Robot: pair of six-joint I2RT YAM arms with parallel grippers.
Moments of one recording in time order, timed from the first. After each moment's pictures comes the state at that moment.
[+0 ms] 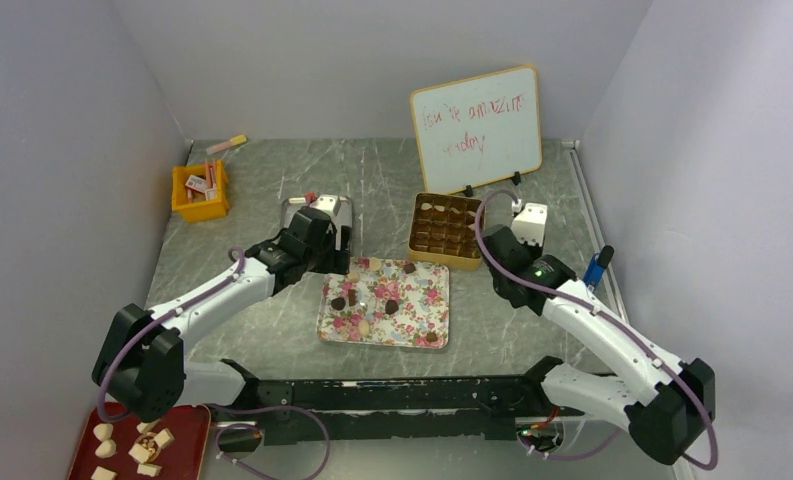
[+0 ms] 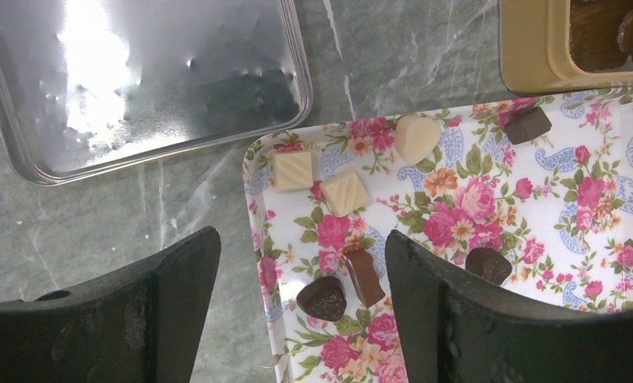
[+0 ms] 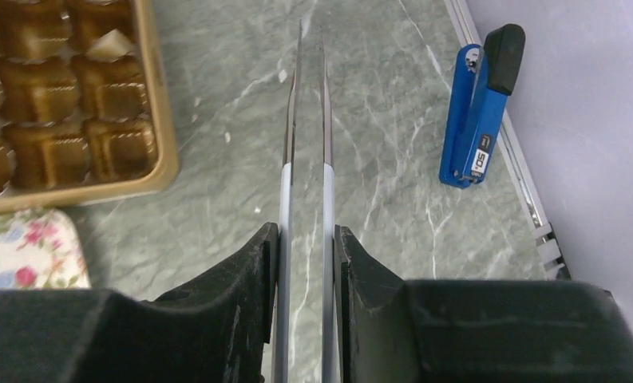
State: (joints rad) left arm -0.58 1.30 0.83 -0.31 -0.15 -0.38; right arm 0.67 1.02 0.87 -0.87 0.89 0.64
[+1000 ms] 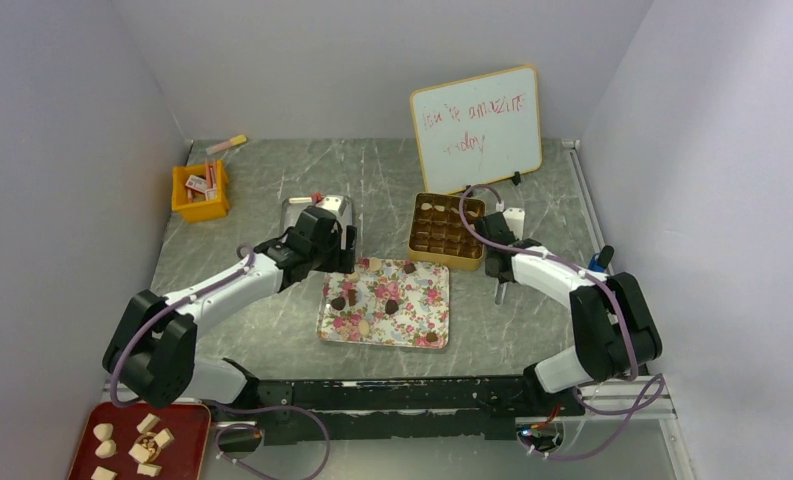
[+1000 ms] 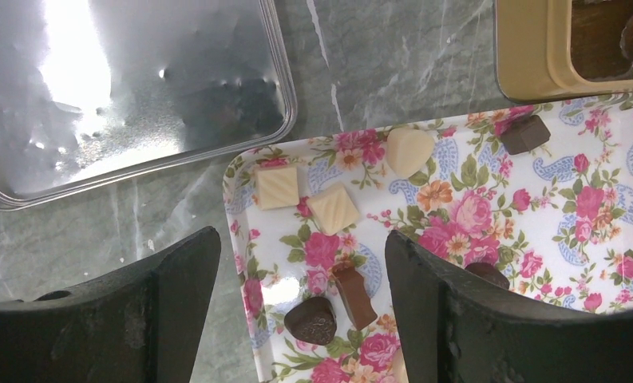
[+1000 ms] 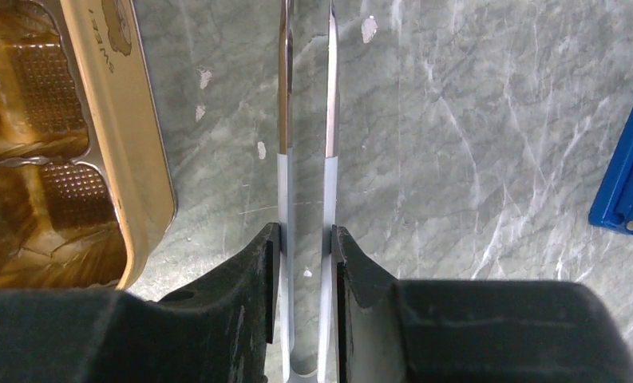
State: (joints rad) left arm -0.58 1.36 0.84 -0.25 -0.13 -0.38; right arm 0.35 1.45 0.73 -0.34 0.52 0.42
